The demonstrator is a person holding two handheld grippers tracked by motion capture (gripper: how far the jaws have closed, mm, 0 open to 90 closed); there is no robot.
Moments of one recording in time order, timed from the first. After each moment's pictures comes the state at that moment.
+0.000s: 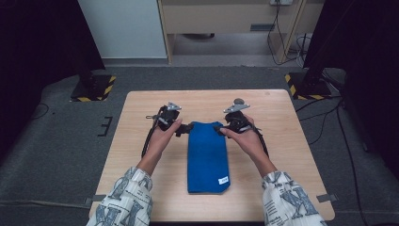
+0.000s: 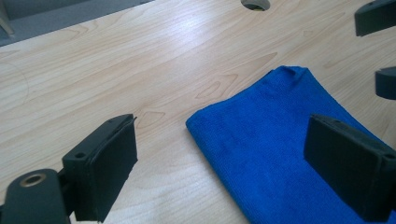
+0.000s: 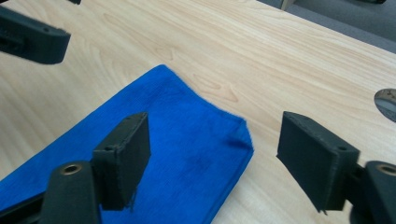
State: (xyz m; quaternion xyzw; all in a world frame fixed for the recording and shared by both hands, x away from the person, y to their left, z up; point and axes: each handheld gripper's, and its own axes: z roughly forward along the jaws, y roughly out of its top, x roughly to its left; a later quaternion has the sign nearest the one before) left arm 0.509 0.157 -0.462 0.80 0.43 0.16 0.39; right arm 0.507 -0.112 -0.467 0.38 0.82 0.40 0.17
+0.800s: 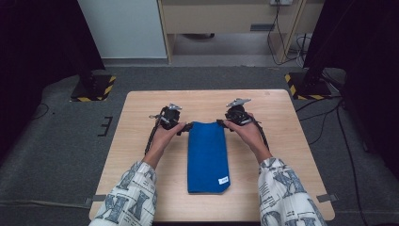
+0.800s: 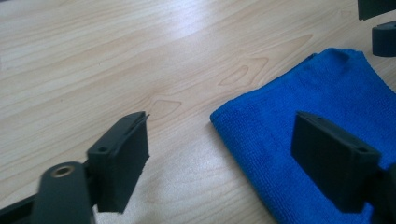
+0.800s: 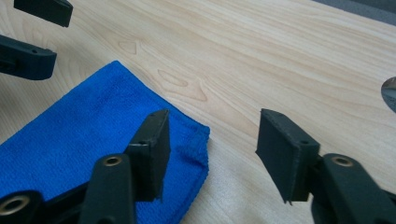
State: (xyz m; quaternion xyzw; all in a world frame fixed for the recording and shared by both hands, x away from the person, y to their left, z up) left arm 0.538 0.161 -0.498 0.80 0.44 0.14 0.38; right arm 0.554 -0.125 -0.494 0.39 0.82 0.39 0.14
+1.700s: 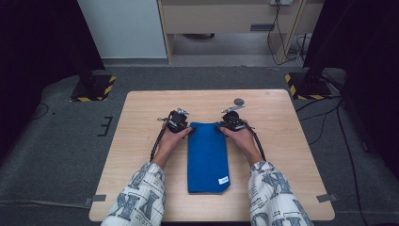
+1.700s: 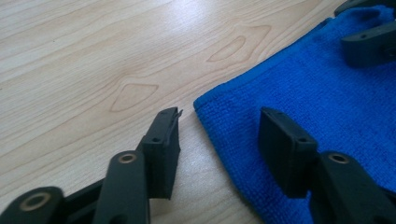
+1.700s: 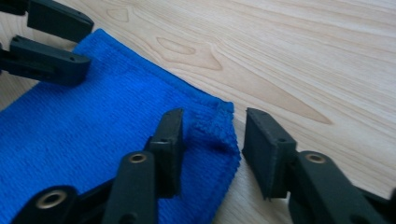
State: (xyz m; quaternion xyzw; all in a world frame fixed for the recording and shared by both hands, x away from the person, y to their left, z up) left arm 0.544 0.140 -0.526 0.82 0.43 0.14 0.35; right arm 0.554 -0.109 -0.531 0.42 0.81 0.38 0.11
